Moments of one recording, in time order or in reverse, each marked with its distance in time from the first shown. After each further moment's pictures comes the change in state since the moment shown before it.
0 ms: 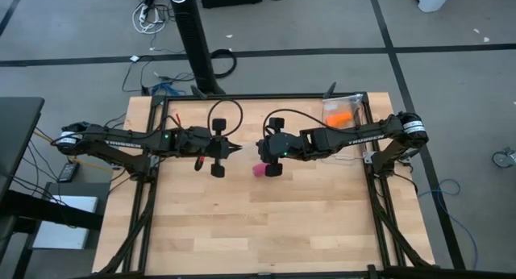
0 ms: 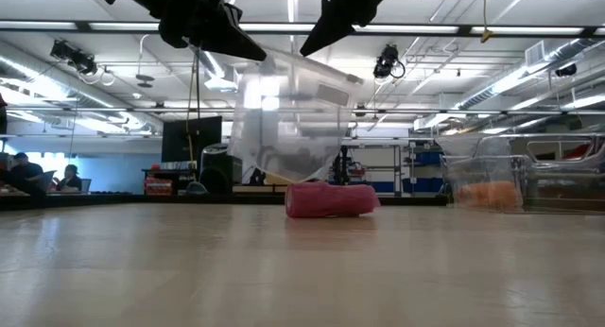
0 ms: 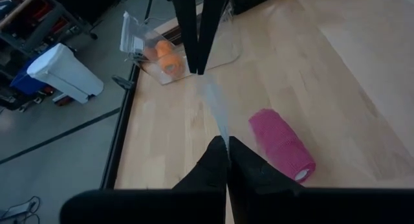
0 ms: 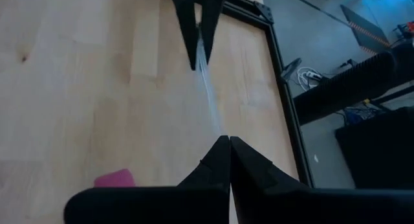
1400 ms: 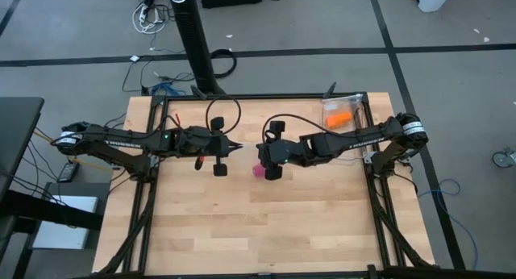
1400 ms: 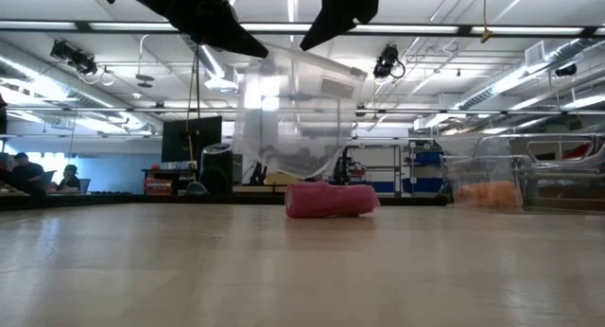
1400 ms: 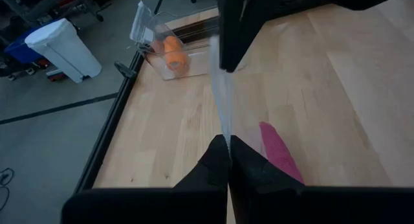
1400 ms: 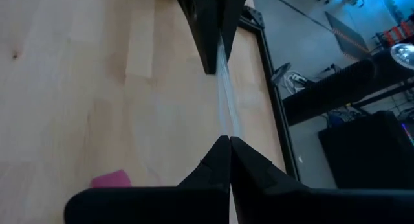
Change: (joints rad) left arm 0.000 -0.001 0.000 0.024 -0.017 -0.179; right arm 0.048 0.008 0.000 0.010 0.090 -0.010
